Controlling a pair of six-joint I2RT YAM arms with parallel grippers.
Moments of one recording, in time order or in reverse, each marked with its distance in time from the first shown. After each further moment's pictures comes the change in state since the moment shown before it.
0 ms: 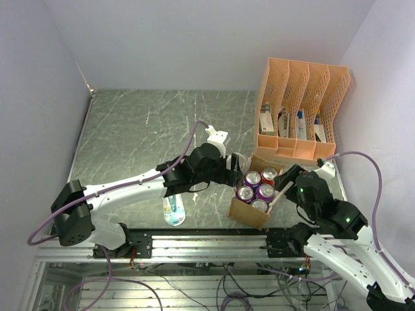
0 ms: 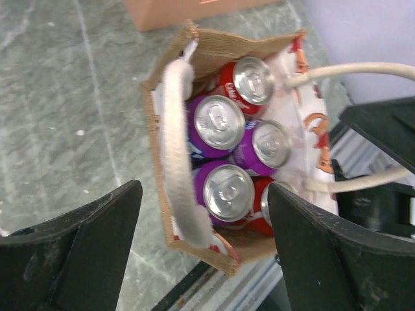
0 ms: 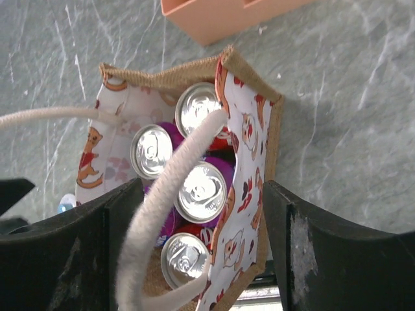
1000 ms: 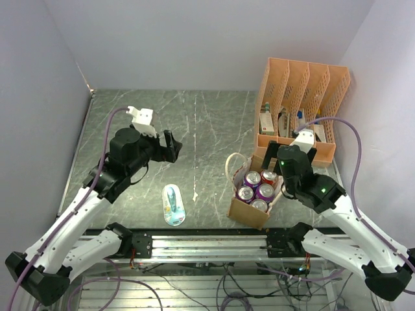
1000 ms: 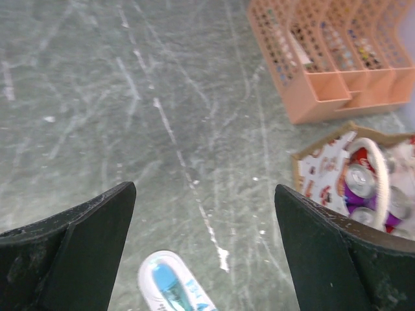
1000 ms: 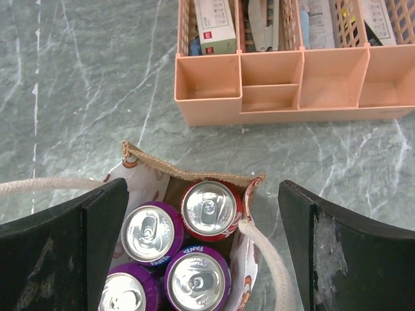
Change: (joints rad) left arm 0.527 -0.512 -0.110 -0.233 0.036 0.331; right arm 0.009 0.318 0.109 0.312 0.163 -0.459
